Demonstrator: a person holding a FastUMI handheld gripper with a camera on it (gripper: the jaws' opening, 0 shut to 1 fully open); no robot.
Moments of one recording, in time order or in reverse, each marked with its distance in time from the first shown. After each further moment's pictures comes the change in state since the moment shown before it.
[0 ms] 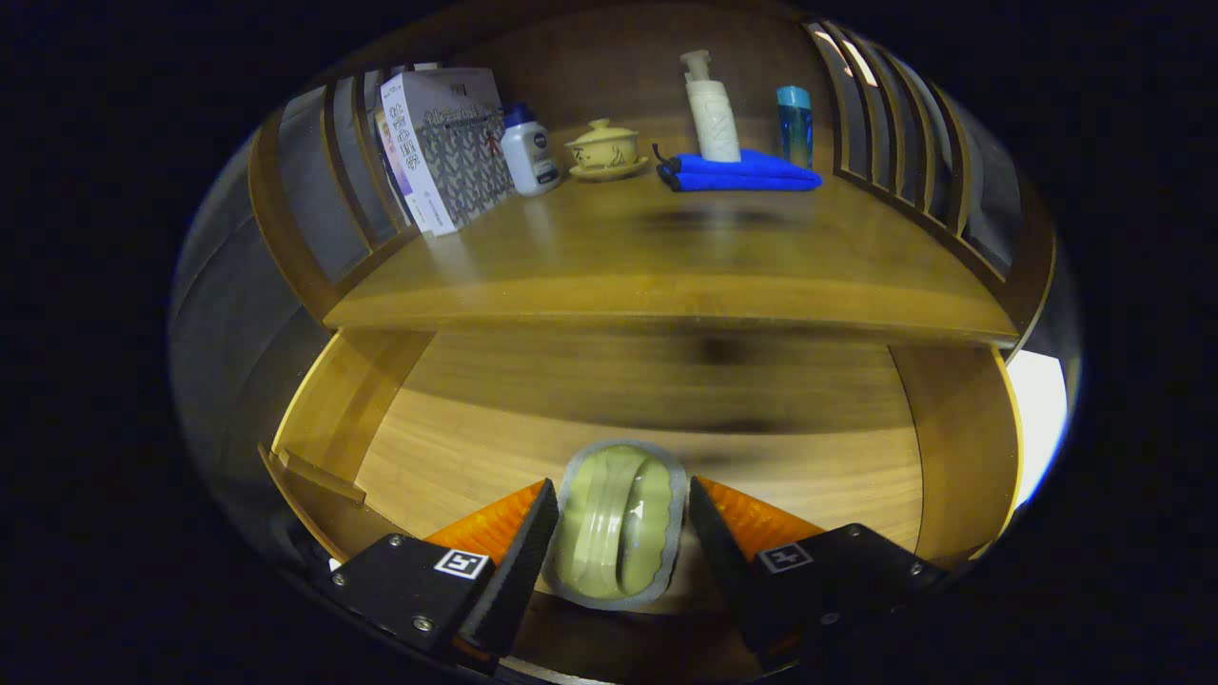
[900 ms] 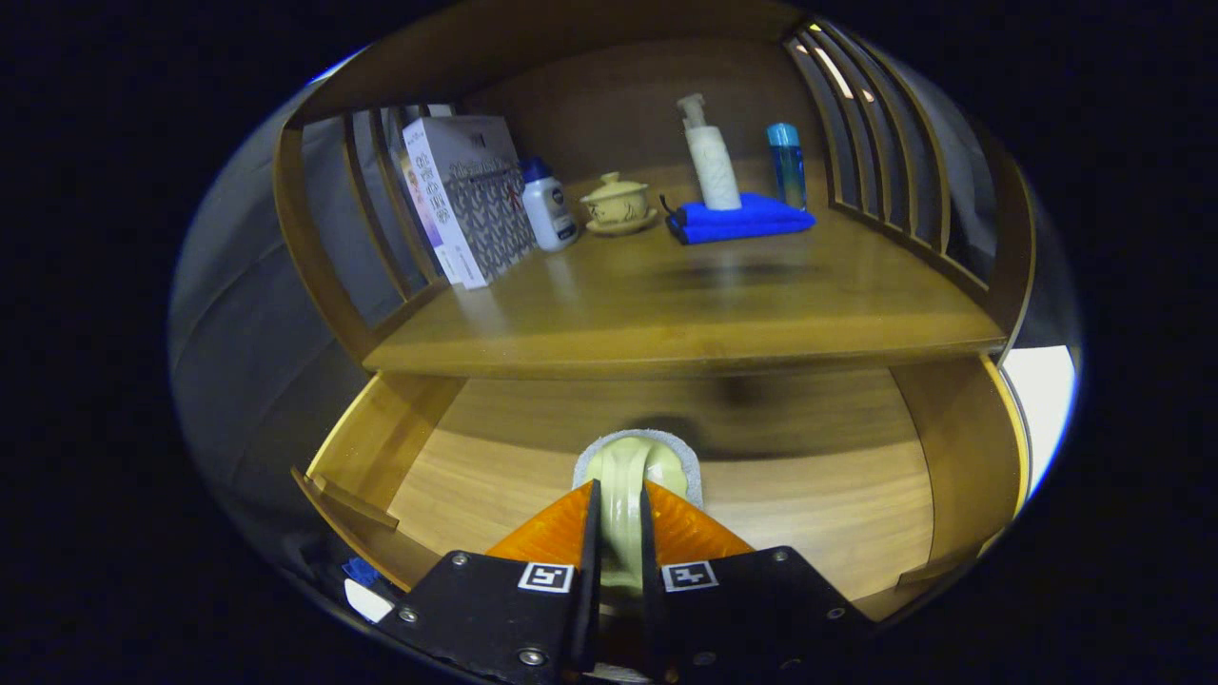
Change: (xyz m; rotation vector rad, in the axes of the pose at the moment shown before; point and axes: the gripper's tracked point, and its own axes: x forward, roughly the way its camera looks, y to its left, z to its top) arm -0.026 0.013 0.032 0.027 -0.214 0.051
